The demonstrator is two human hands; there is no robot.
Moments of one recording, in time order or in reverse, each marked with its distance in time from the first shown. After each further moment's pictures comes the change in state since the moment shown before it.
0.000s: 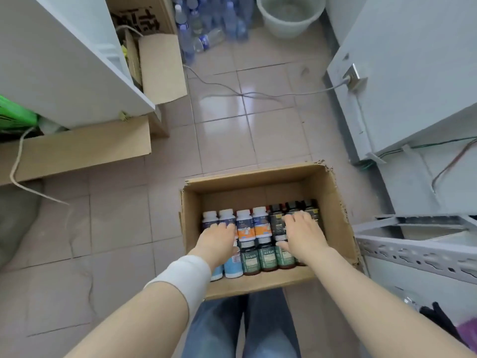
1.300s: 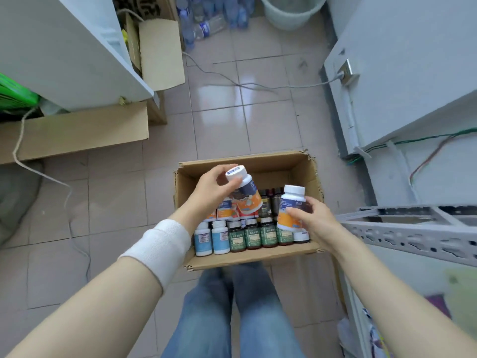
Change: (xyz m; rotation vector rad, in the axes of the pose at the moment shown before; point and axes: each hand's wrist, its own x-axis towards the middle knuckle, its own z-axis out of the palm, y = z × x) left_hand -0.039 0.023 -0.066 -1.177 0.478 0.155; right_hand -0.055 0.052 -0.020 1.525 0.022 0.124
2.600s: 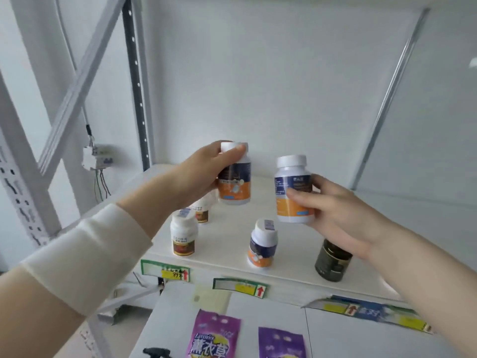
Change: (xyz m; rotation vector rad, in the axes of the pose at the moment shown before) left_hand -0.508 0.434 0.330 0.035 -1.294 0.768; right_hand -0.735 0.066 -0.188 0.547 0.947 -0.841
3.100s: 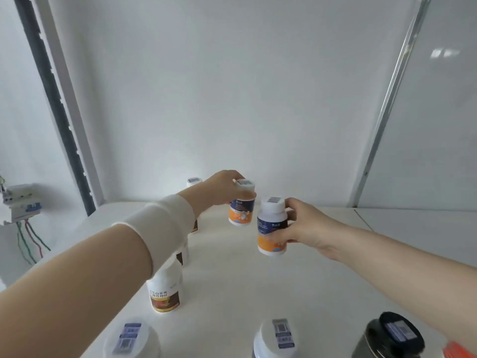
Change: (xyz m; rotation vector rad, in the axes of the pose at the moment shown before) left_hand 0.224 -0.069 -0.003 0.604 -0.146 -0.156; right_hand 0.166 0.039 -0.058 -0.517 0.190 0.186
